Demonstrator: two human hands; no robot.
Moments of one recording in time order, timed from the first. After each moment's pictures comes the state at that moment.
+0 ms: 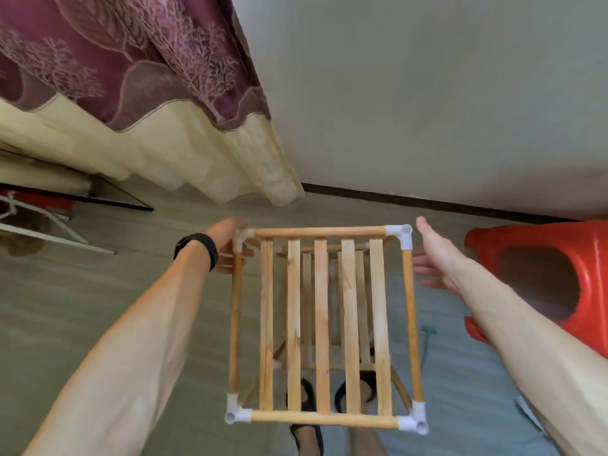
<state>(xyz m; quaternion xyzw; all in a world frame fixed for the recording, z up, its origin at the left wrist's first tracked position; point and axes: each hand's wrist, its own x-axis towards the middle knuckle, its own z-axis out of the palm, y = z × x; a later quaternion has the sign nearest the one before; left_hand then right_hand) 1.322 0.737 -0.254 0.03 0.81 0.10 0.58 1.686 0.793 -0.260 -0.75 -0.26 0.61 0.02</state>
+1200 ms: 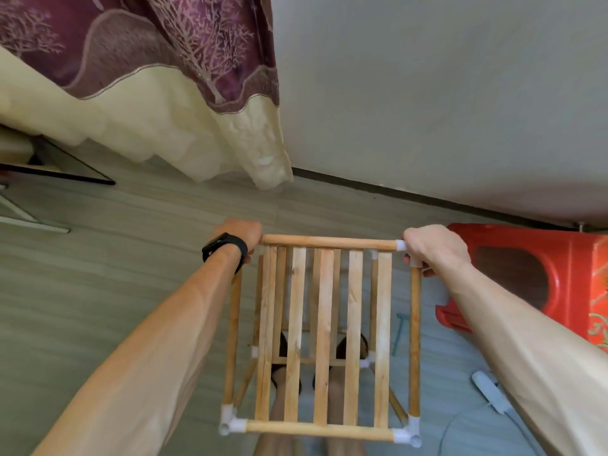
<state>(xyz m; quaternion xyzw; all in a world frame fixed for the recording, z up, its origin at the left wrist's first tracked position) 1.339 0.761 -0.297 0.16 0.86 0.04 0.48 1.637 0.833 -0.262 -0.82 -0.42 0.35 -0.18</state>
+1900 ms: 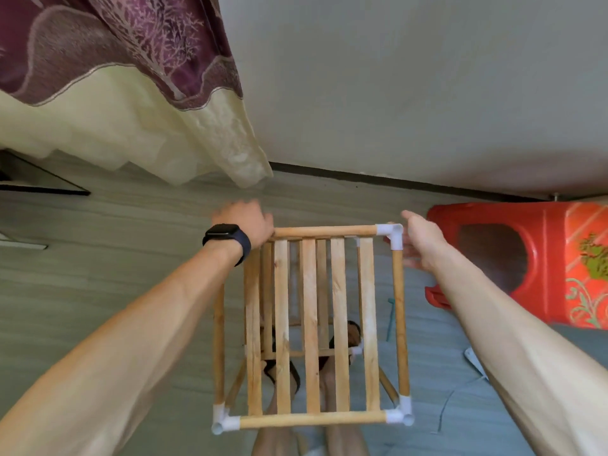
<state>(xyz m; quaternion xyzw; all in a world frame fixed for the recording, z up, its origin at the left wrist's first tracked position) 1.377 0.783 -0.286 0.54 0.77 -0.17 0.31 1.667 0.814 -0.268 -0.81 -0.22 0.53 0.03</state>
